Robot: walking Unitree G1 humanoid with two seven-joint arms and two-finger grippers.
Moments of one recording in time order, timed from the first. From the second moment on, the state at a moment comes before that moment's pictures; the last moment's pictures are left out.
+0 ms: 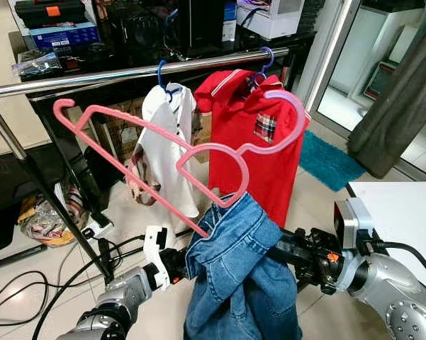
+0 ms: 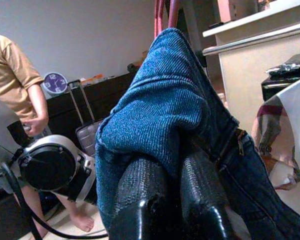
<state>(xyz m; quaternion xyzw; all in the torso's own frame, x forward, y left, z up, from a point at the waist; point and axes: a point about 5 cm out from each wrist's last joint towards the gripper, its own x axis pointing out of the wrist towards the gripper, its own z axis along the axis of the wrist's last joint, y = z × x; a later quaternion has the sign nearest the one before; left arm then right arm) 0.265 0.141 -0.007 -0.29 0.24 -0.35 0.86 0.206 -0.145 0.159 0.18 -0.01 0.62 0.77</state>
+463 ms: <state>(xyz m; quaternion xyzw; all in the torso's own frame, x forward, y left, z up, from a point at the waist) 0.276 0.179 0.006 -0.26 0.19 -0.30 0.90 0.209 -0.165 0.126 0.15 0.03 0.55 0.82</state>
